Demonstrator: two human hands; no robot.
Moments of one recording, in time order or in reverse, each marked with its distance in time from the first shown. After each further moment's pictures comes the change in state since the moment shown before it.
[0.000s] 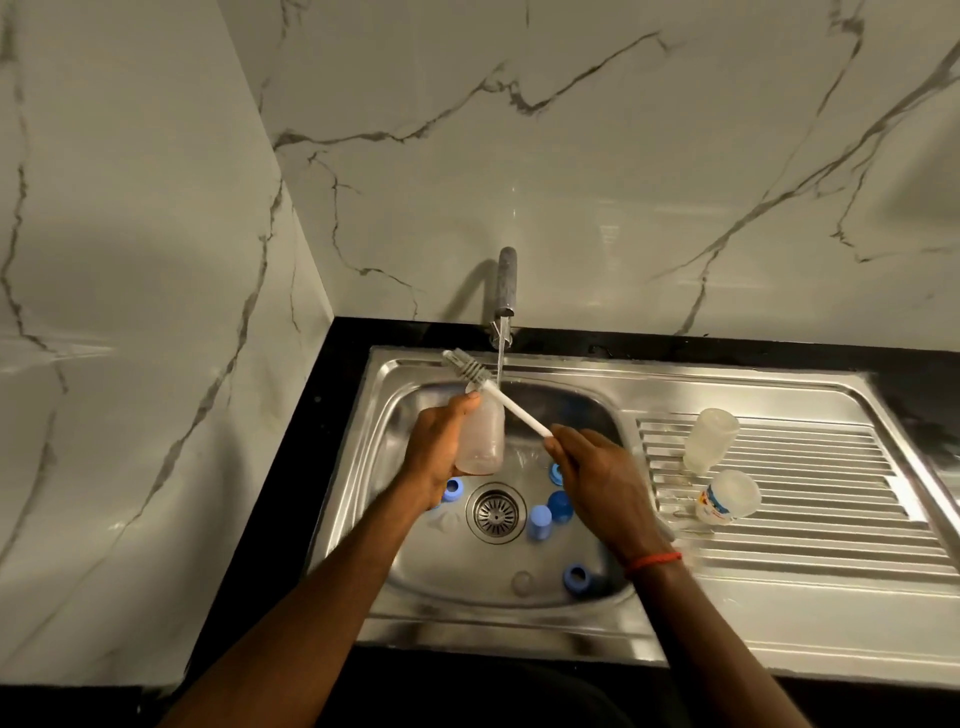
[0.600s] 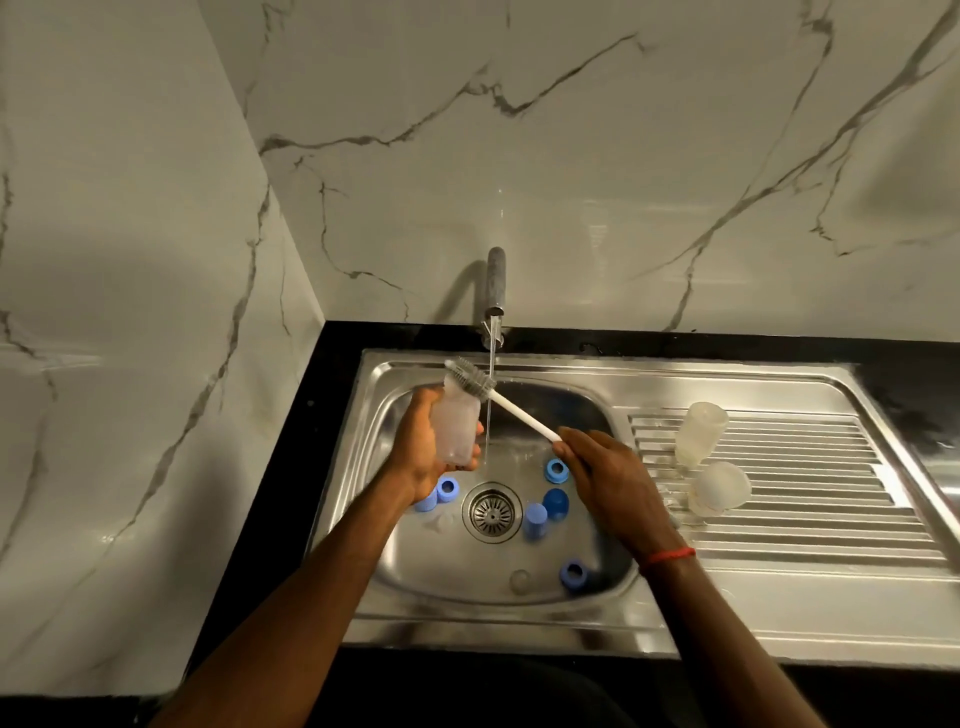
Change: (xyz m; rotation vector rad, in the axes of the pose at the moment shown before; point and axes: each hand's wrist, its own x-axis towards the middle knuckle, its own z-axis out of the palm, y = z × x) left_hand -0.003 0.013 -0.007 -0.087 -0.164 -0.113; right_hand -0.008 0.018 -0.009 0.012 -0.061 -0.022
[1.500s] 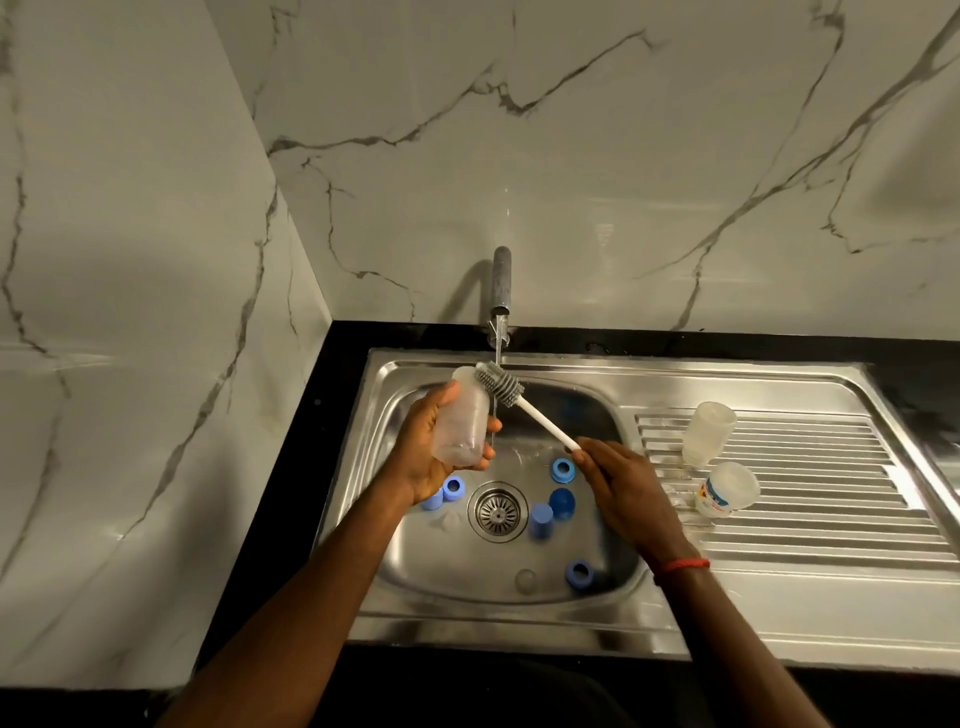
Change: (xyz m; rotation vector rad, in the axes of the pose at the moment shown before) left_hand -0.007 0.002 -0.004 -0.064 -0.134 0.010; right_hand -0.011 0.012 0.000 0.179 -0.018 0.056
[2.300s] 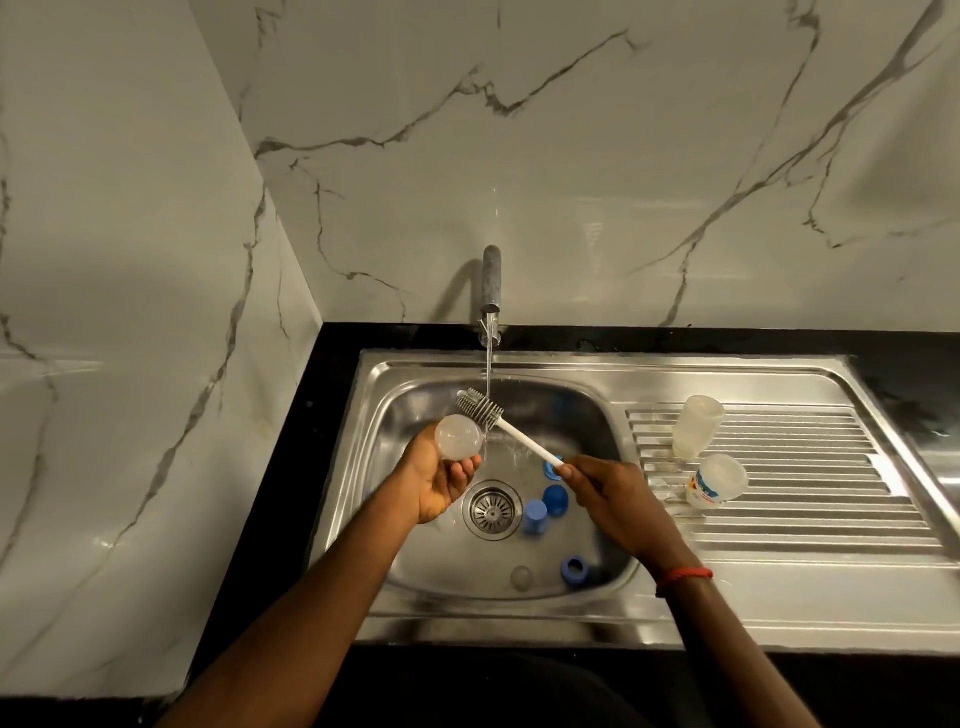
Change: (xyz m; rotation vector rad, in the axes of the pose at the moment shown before) left_hand 0.022 -0.031 -0.014 -0.154 0.231 -0.450; right_hand -0.012 -0.004 -0.002 0.100 -0.105 -0.016
